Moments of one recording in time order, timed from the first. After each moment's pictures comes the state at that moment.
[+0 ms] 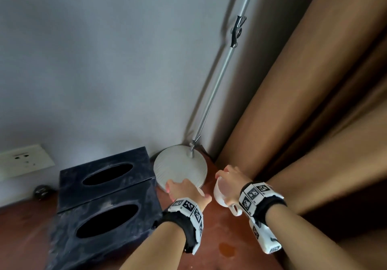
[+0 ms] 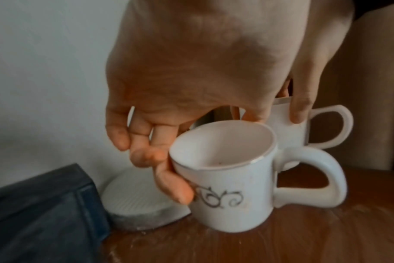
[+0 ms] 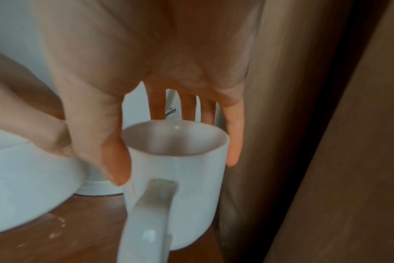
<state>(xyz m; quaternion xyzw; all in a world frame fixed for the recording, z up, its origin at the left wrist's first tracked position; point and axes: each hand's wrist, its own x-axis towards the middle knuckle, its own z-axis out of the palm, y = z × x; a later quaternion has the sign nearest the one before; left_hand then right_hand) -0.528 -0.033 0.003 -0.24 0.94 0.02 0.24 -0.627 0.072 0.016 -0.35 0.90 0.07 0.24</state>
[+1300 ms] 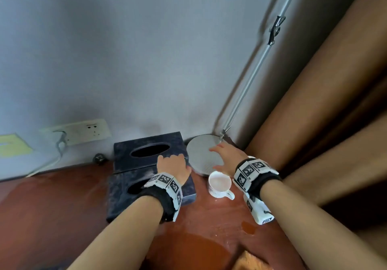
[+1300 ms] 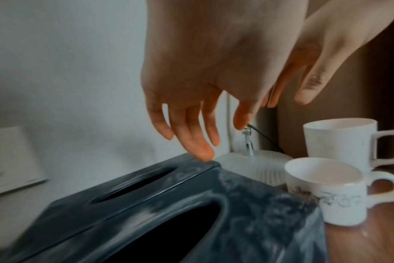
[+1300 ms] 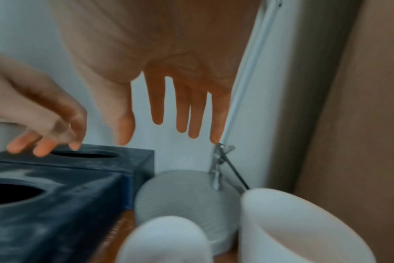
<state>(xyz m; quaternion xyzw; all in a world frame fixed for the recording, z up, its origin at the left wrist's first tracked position) -0.433 -0.116 0.034 -0.32 0.94 0.05 0.12 -0.562 0.006 0.057 -0.47 0.87 -0.02 0.17</state>
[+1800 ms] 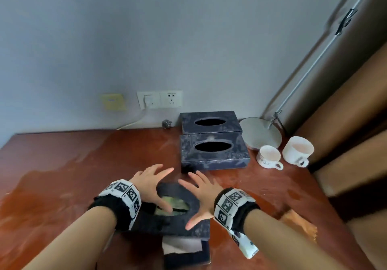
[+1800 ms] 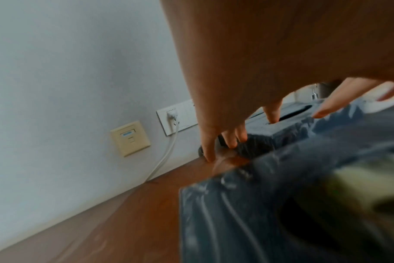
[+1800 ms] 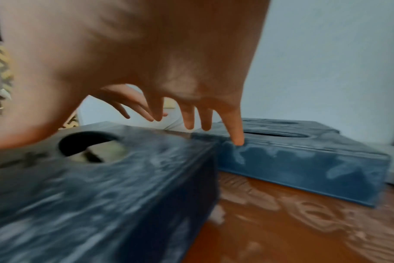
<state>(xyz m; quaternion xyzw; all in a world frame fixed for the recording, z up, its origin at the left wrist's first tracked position) -0.126 -0.166 0.018 -0.27 0.90 0.19 0.27 -0.279 -0.019 0.005 -0.64 0.70 0.10 0.30</state>
